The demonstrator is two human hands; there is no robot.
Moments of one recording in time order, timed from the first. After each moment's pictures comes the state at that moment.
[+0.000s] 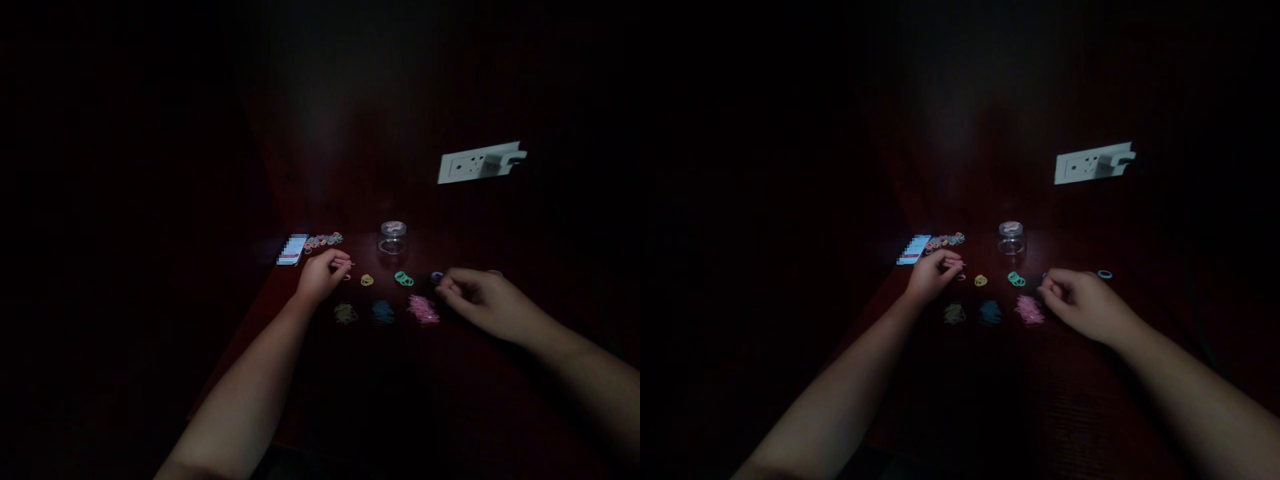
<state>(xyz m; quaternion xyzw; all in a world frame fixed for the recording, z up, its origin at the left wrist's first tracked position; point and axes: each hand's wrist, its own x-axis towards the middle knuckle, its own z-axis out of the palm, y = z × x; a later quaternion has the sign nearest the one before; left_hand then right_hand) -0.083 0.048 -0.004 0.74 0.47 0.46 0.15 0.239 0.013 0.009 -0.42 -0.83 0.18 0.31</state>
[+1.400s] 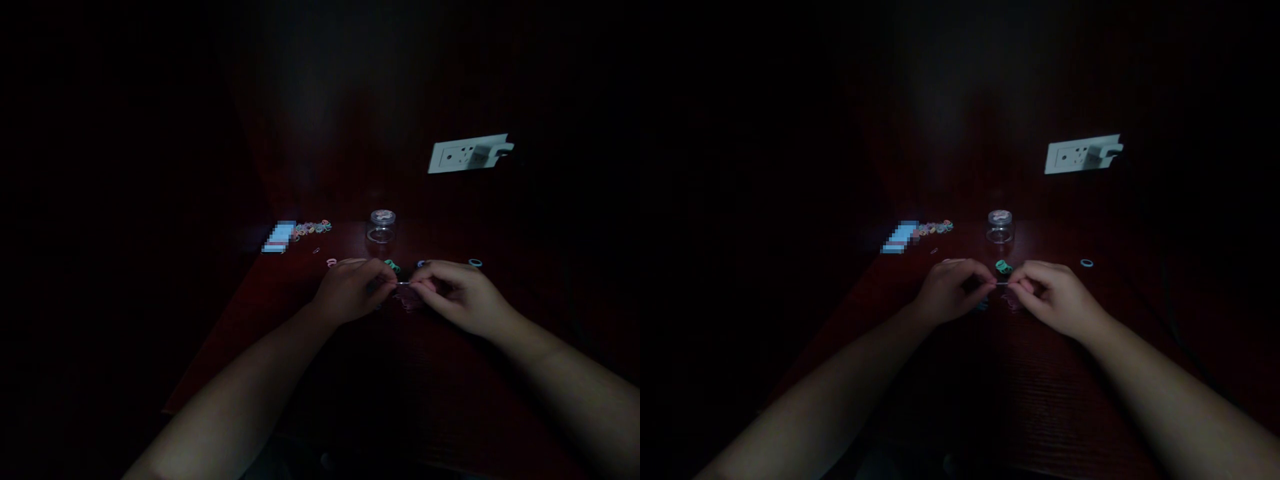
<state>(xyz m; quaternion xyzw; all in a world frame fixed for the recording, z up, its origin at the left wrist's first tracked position) -0.010 -0.009 0.015 0.86 0.33 0.40 0.02 0.220 -0.003 0.016 -0.29 -0.87 0.12 0.39</state>
